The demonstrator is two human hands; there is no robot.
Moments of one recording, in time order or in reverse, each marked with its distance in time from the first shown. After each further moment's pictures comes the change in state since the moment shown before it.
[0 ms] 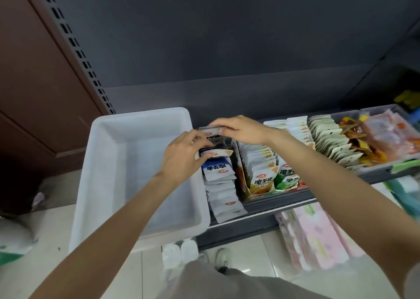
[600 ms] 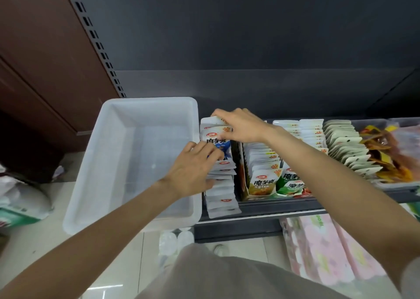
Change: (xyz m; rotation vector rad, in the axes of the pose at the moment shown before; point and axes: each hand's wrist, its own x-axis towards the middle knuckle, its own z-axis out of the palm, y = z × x) left_hand -0.026 0.039 0.007 0.225 -0.243 0.114; right_hand 0.018 0.010 0.008 -0.277 0.040 -0.150
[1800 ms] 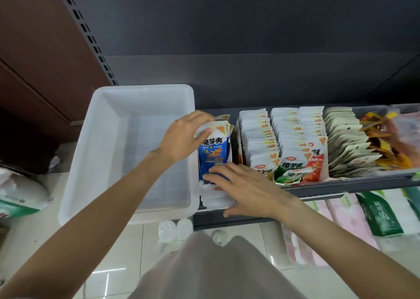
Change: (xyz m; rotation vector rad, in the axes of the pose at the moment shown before) left_hand 0.031 -0.040 0.012 -0.404 0.186 -0.175; right_hand -0.117 -0.063 0.075 -0.206 -0.056 -0.175
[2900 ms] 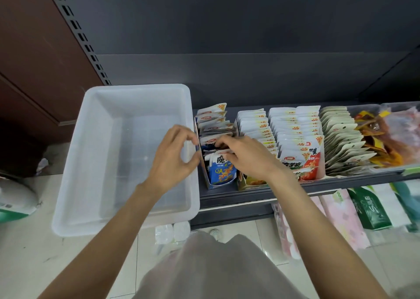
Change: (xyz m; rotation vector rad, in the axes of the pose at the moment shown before) left_hand -0.049 0.018 -0.008 -0.250 0.171 -0.114; right_hand 0.041 0.030 -0.036 0.282 0.040 0.428
